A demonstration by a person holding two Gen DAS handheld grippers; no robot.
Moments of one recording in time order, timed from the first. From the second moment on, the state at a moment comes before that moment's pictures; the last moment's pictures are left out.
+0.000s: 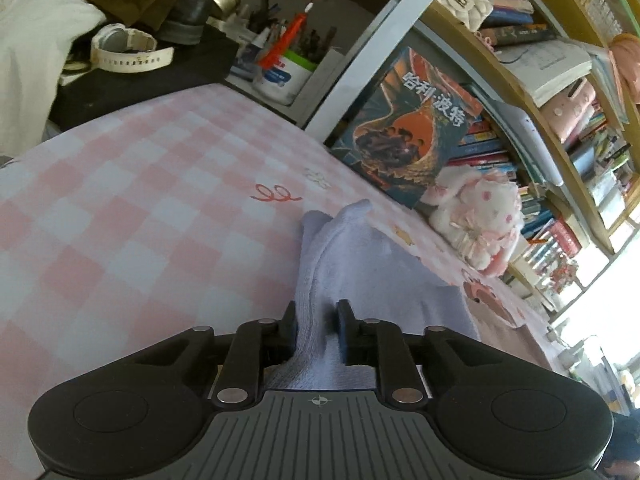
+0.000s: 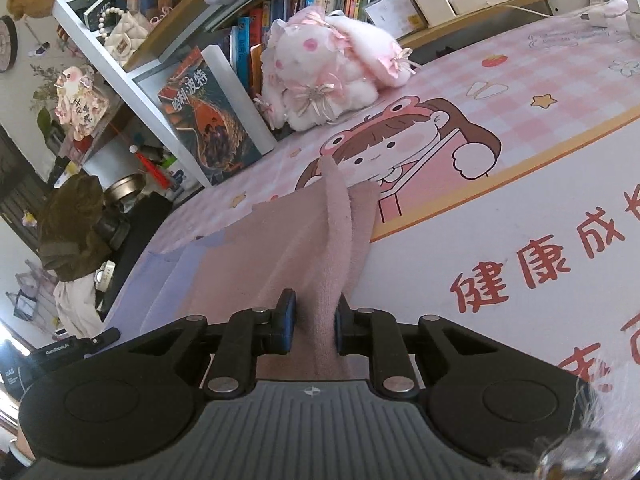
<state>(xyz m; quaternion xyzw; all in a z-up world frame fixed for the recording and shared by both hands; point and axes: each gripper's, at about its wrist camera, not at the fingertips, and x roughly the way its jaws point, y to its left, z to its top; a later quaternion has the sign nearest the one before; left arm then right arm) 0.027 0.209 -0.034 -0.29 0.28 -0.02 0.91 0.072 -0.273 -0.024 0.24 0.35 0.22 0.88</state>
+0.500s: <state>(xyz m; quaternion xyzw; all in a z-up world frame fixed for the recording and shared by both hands) -0.059 0.173 0.001 -0.21 0.25 0.02 0.94 0.033 -0.278 -0.010 0.14 0.30 0.20 0.92</state>
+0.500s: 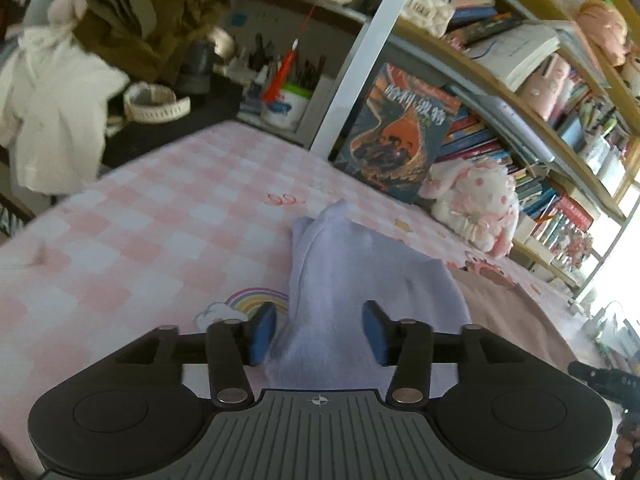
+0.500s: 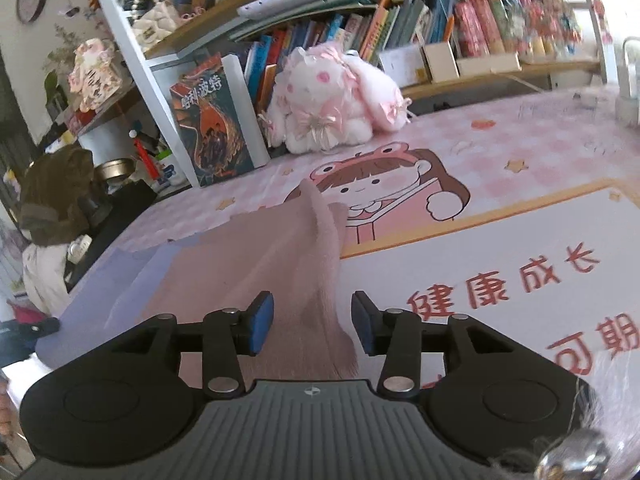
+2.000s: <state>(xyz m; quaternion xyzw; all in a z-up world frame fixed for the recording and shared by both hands) -0.040 0.192 -0.037 -0.51 0.26 0.06 0.82 0.067 -0.257 -0.008 0.02 0.32 0.29 0.90</state>
